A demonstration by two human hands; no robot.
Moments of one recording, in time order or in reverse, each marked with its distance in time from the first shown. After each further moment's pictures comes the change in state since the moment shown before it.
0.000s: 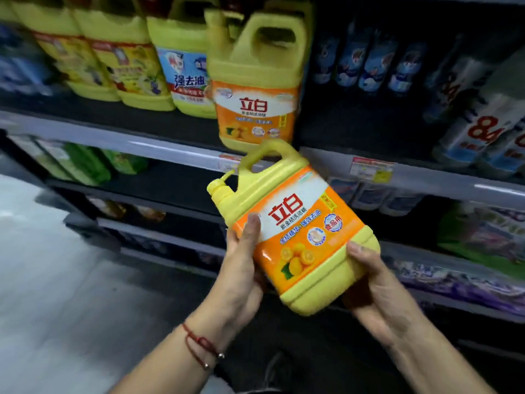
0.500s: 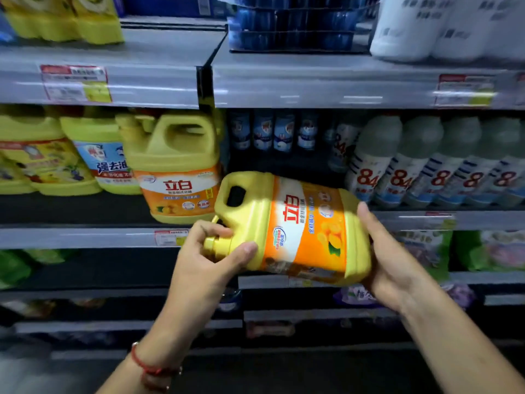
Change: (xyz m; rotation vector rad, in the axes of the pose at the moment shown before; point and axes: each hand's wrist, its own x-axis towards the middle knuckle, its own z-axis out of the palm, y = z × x) left_hand 0.020 0.070 0.072 0.687 -0.190 0.425; right_hand -0.003 -0.123 -0.029 -0.064 0.394 -0.187
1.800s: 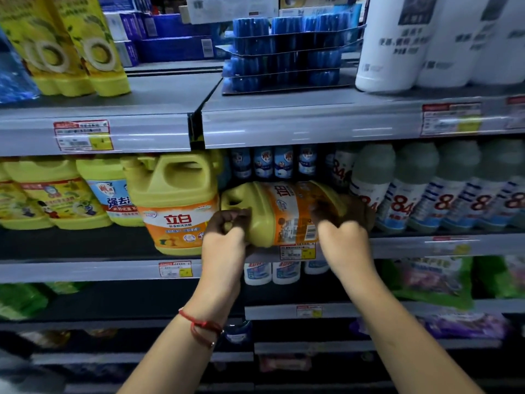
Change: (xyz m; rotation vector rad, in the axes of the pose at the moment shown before) left_hand 0.075 0.020 0.061 -0.213 0.273 -0.064; right_hand 0.032 -0.030 0.056 -0.726 0.331 -0.278
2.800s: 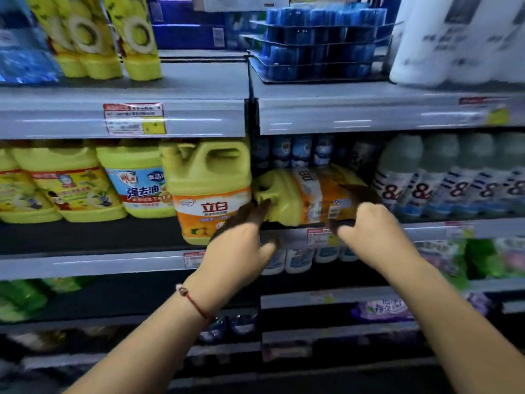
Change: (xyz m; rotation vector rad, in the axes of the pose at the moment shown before) left_hand 0.023 0.011 -0.081 1.218 -0.457 0.582; right_hand -0.033 -0.025 0.012 -0.685 -0.002 -0.155
